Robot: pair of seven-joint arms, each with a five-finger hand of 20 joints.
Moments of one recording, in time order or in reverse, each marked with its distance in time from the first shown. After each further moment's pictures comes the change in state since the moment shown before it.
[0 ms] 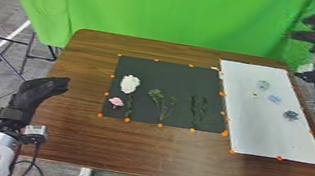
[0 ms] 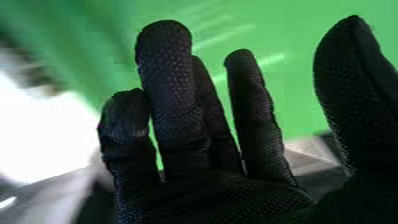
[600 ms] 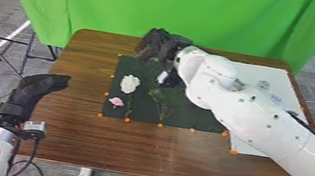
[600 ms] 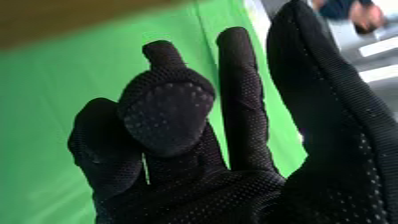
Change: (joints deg) left arm -1.7 1.7 0.3 0.9 -0.2 -0.1 0.1; right arm 32.5 -29.2 -43.6 6.1 9.1 -17.9 -1.3
